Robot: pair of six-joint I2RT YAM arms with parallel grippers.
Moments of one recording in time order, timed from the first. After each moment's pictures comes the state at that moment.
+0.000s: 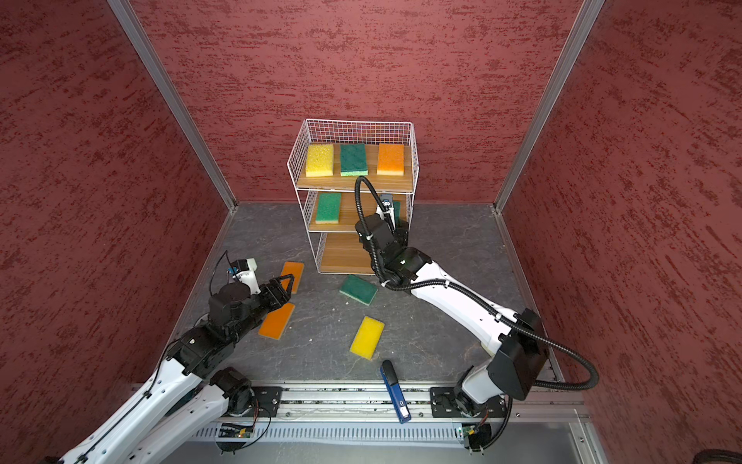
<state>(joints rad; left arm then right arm) -0.52 0.59 0.57 -0.40 -0.18 -0.81 0.79 1.50 1.38 -0.35 0.74 0.41</state>
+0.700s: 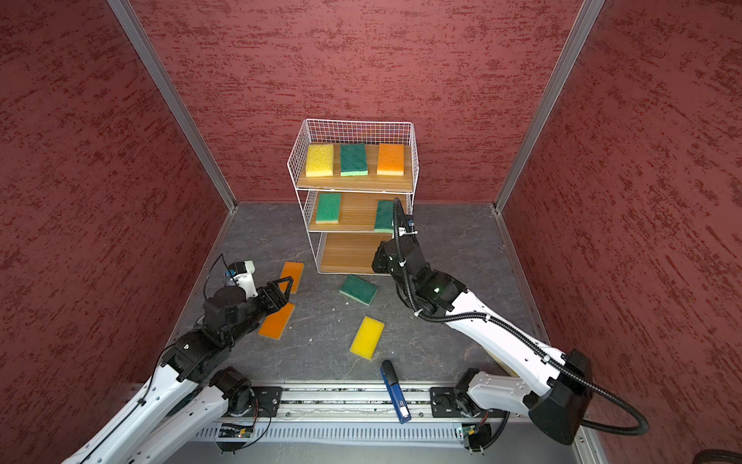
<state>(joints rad) -0.52 0.56 0.57 -0.42 -0.15 -0.81 0.78 1.20 1.09 -0.31 0.36 0.62</state>
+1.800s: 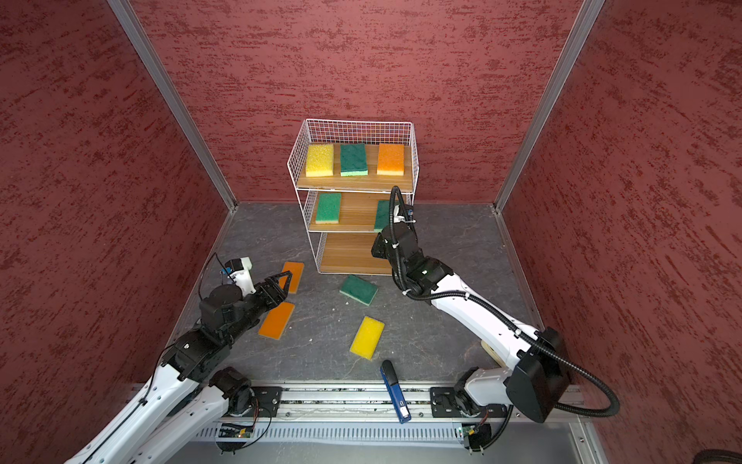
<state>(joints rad) -0.49 0.56 0.57 -0.35 -0.13 -0.84 0.68 1.35 1.16 -0.23 0.36 0.64</state>
